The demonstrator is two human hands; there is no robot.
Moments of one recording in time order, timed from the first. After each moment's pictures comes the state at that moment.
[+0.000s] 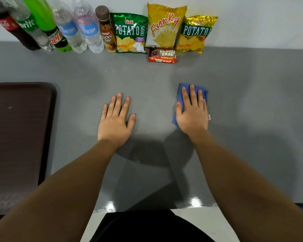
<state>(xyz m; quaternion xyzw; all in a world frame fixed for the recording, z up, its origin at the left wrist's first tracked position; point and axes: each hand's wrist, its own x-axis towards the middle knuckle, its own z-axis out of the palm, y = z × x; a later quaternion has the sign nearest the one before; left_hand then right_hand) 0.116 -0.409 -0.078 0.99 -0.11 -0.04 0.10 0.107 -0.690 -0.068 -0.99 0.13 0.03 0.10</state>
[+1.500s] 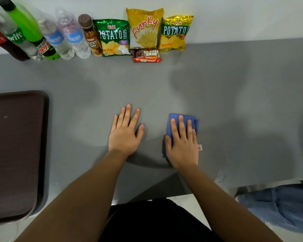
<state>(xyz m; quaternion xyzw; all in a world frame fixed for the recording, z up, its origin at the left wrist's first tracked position) 0.068 -0.456 -0.092 0.98 -0.17 0.01 0.12 -0.030 -0.663 -0.074 -0.98 0.14 0.06 0.10</state>
